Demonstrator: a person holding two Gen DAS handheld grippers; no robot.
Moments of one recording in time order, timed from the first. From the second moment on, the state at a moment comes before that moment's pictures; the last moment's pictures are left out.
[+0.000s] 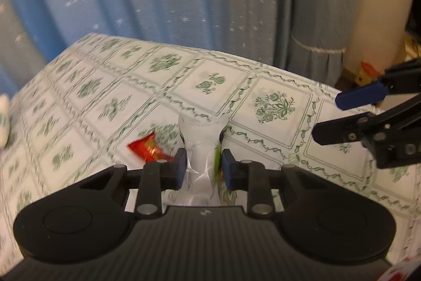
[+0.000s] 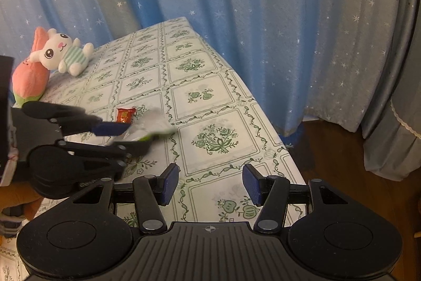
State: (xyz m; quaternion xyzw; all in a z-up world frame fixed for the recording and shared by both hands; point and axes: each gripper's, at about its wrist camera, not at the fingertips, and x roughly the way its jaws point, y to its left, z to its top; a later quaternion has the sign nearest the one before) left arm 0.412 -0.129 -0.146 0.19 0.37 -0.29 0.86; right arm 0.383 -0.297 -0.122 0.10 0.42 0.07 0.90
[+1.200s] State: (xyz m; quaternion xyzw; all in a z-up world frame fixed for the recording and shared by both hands) left arm 0.367 0.002 -0.155 -0.02 0.39 -0.07 0.92; right arm 0.481 -0.150 -0.165 -0.03 0.37 0.17 0.91
